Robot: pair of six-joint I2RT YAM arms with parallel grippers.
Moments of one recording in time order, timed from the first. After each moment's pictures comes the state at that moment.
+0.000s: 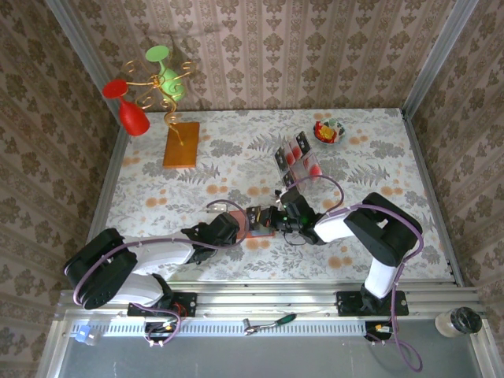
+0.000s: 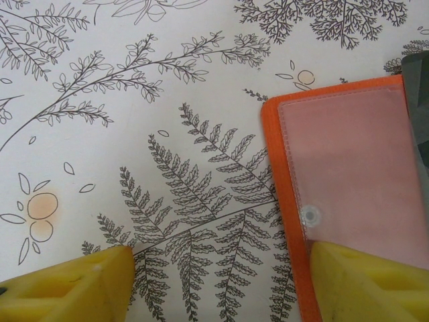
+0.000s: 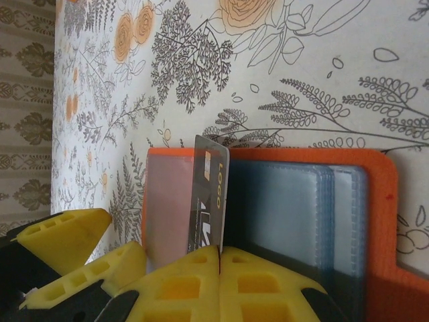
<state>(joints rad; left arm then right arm) -0.94 1.35 0.45 -0.11 -0.46 -0.65 0.70 1.77 0.61 0.54 -0.26 0.98</state>
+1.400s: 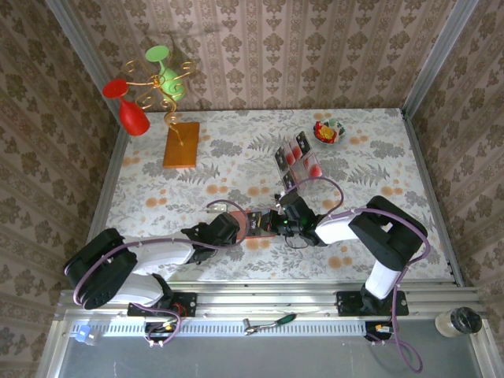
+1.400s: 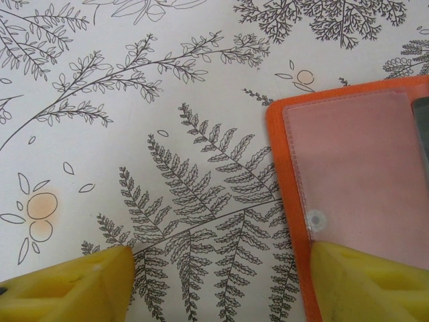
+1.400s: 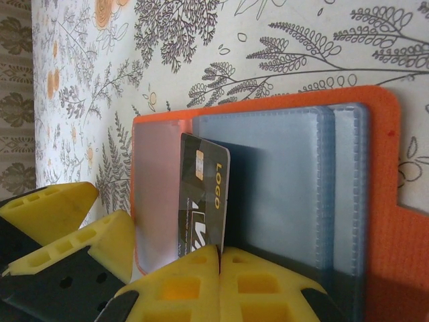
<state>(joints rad) -0.94 1.35 0.45 -0.11 -0.46 -0.65 0.72 1.72 0.61 0.43 -0.26 0.97</state>
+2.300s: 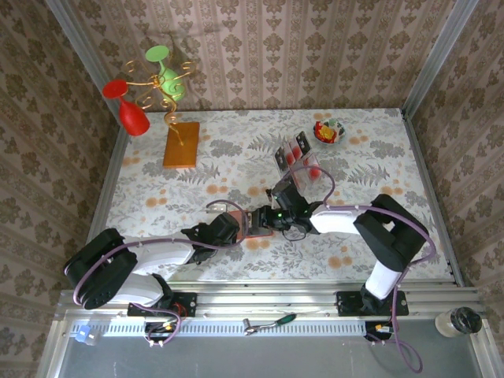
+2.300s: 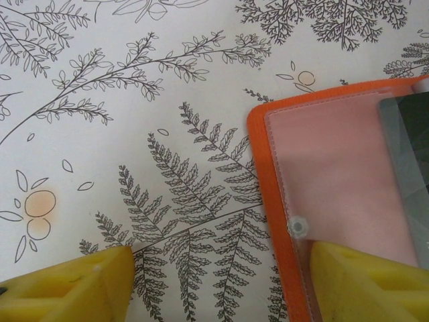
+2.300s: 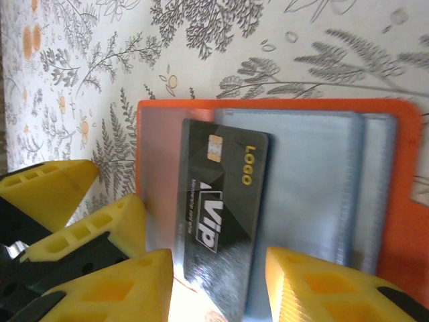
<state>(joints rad) -0.94 1.35 0.44 -0.10 -0.46 -0.66 0.70 1.69 0.79 0.07 -0.32 0.80</state>
